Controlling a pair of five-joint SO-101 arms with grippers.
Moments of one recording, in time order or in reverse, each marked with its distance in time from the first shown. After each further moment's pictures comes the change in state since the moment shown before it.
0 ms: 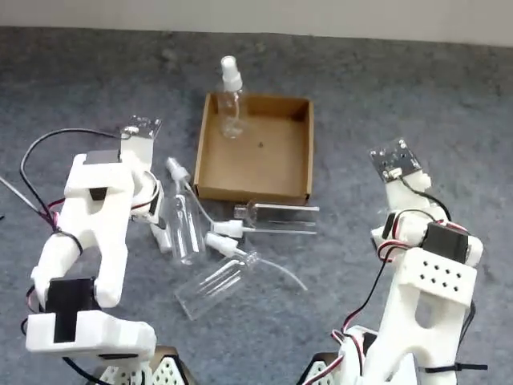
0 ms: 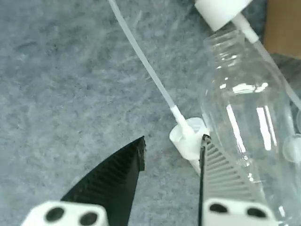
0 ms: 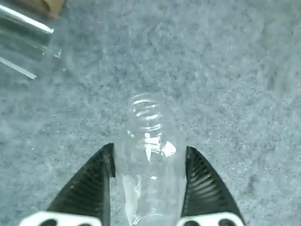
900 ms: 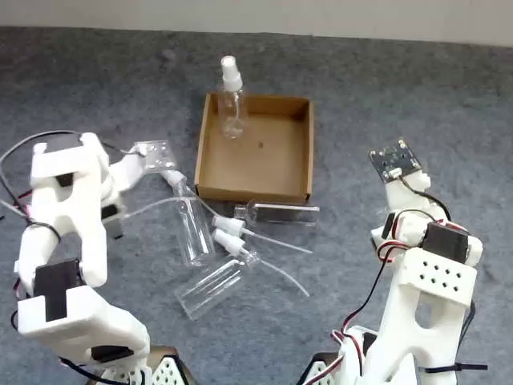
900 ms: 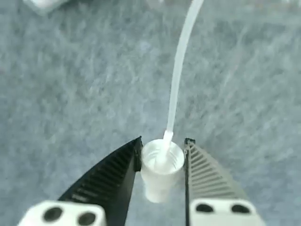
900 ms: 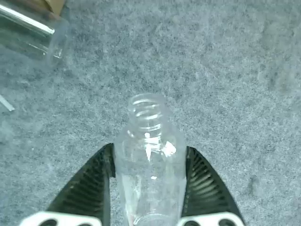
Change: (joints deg) left arm -11.3 6.4 -12.4 10.9 -69.9; right arm -0.1 0.0 0.0 0.0 0.0
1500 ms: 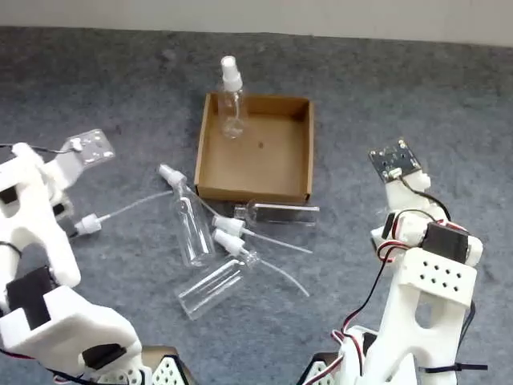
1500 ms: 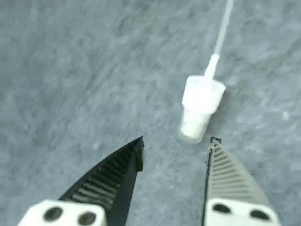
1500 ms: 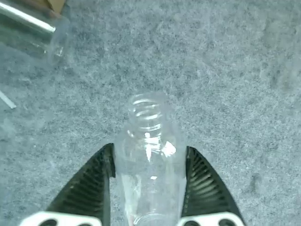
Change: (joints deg) left arm -16.3 0.0 -2.2 -10.2 -1.7; right arm 0.1 0.0 0.0 1.3 0.0
